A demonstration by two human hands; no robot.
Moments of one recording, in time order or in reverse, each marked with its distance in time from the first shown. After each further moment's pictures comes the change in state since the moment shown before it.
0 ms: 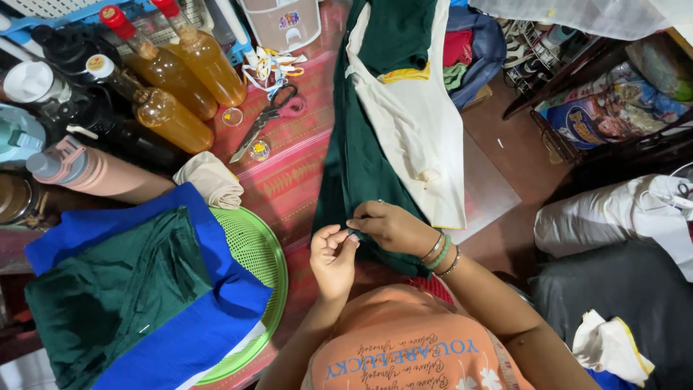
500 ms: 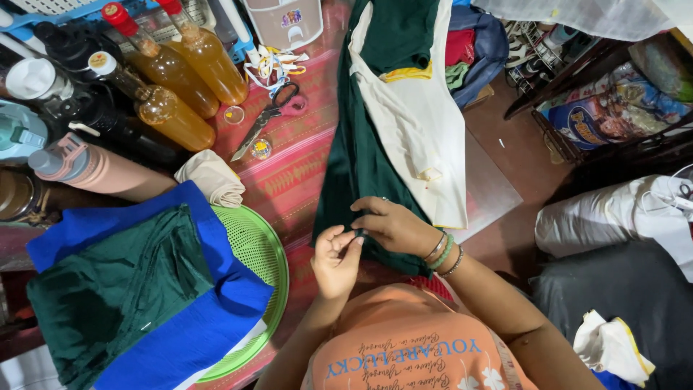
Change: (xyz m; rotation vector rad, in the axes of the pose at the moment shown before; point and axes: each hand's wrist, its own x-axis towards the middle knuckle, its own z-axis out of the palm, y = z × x) left_hand -0.004 0.016 -0.004 0.128 -0.053 0.093; right_hand -0.020 0.018 0.010 0.016 -0.059 0.102
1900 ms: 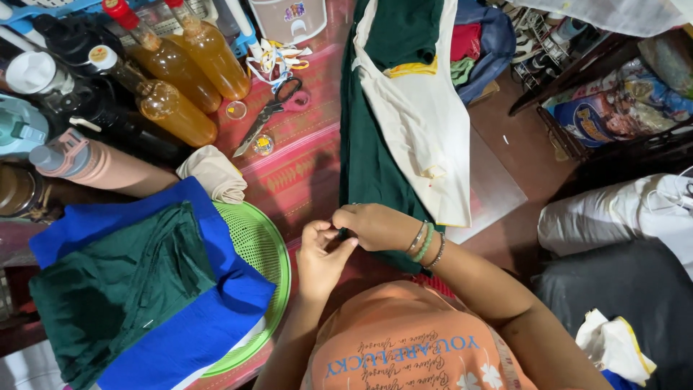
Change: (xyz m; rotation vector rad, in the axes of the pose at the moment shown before) left_hand 0.028 0.019 -0.035 0.268 -0.167 -0.368; right_hand 0.040 -0.019 0.012 -0.098 -0.431 0.158
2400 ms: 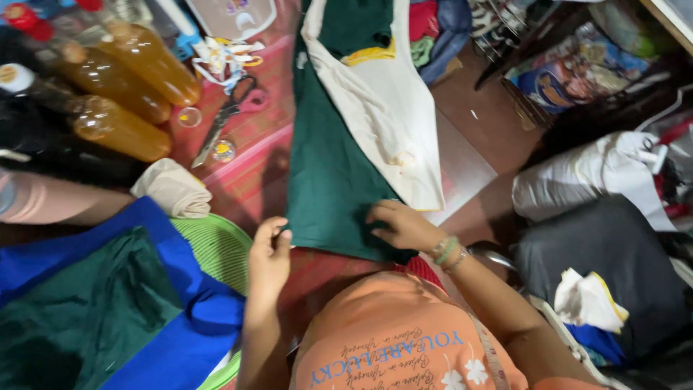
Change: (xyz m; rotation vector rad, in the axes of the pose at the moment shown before) left_hand 0.030 -0.018 -0.039 0.134 -0.055 0.174; right_hand -0.109 0.071 0.049 0.121 0.326 0.147
